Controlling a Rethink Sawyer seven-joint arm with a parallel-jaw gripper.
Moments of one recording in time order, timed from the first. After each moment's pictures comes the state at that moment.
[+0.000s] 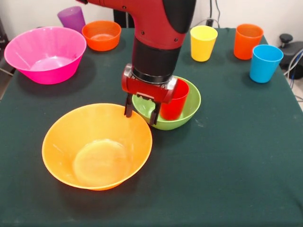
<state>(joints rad) -0.18 -0.34 -0.09 1.23 -0.10 0.56 1.94</state>
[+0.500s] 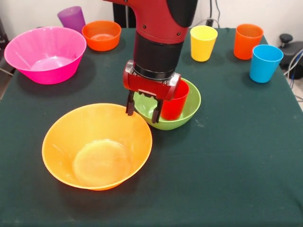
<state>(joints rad) -0.18 -0.36 -0.08 1.24 -0.10 0.56 1.94</state>
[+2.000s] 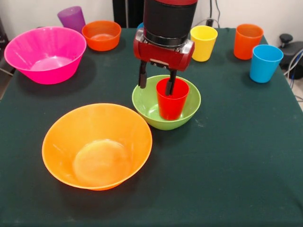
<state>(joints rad) -0.18 -0.50 -0.06 1.34 -0.05 0.65 1.94</state>
